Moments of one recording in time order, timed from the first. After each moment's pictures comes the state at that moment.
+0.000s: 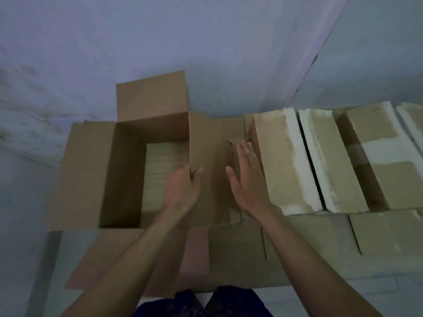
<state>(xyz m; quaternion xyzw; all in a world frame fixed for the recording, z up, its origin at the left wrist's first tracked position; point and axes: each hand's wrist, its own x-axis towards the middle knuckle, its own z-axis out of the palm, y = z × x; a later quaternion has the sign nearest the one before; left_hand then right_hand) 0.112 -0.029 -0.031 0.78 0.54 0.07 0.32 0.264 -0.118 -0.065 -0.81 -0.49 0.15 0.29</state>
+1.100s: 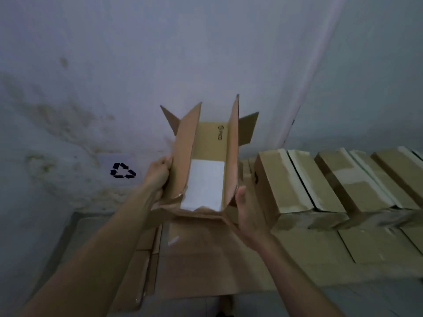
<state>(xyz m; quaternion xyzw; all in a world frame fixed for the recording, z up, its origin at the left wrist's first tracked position) -0.058 -0.012 0.093 0.52 0.52 0.27 0.62 0.073 -0.206 0.081 -0.68 -0.37 0.31 0.55</state>
